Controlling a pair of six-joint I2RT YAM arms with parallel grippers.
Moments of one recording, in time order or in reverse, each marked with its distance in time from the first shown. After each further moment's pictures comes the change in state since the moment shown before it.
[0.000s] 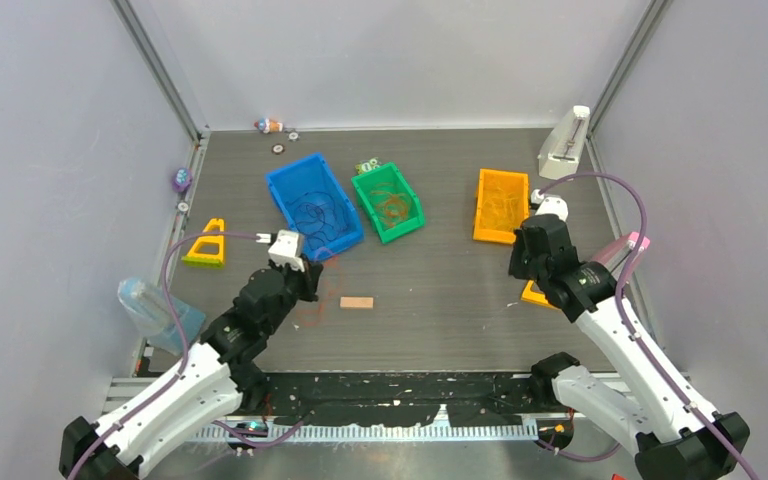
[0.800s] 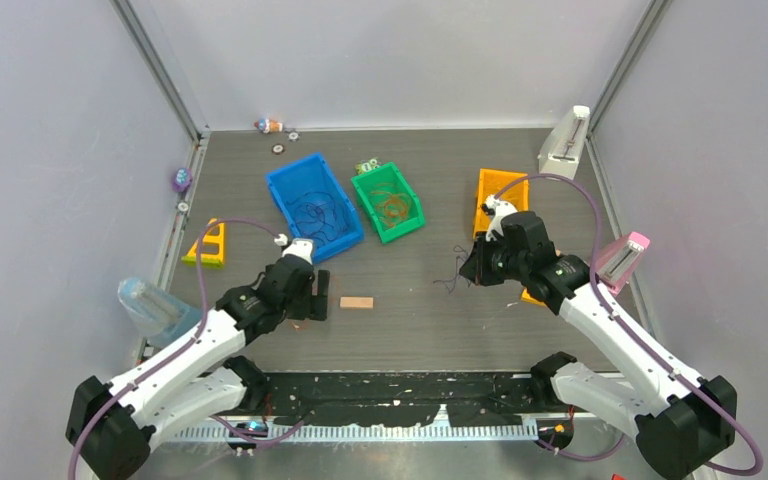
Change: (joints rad) left arm 0.005 0.233 0.209 -0.600 -0.030 -0.162; right arm 0.059 0.111 -0.053 0.171 -0.484 -0.018
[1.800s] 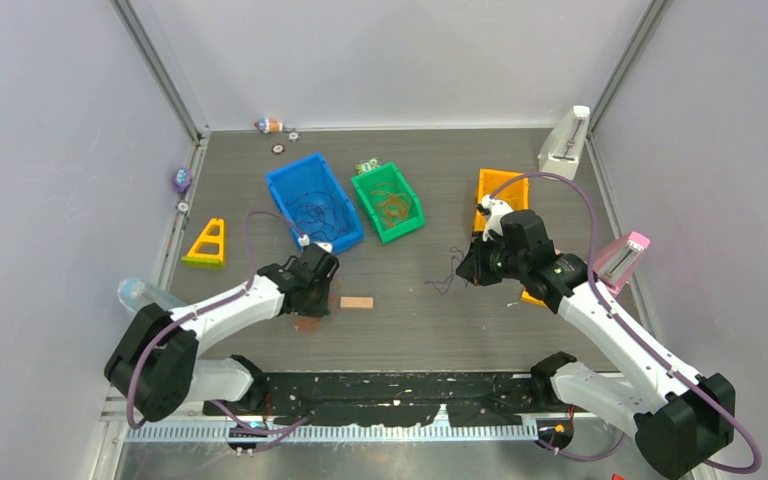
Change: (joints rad) left arm 0.033 0.435 0.053 0.095 0.113 -0.048; right arm 0.000 0.013 0.000 0.027 -0.061 -0.051
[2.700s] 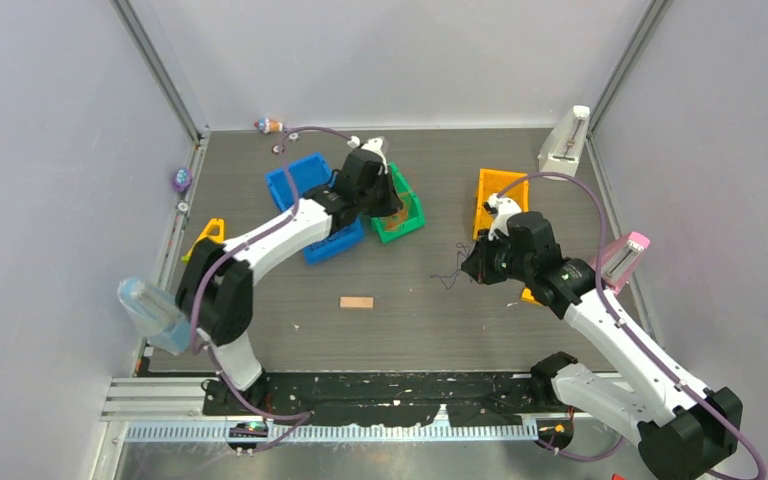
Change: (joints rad) left arm 0.005 0.415 0.735 0.253 0.200 -0.089; right arm 0.000 -0.048 0.000 -0.003 0.056 -0.012
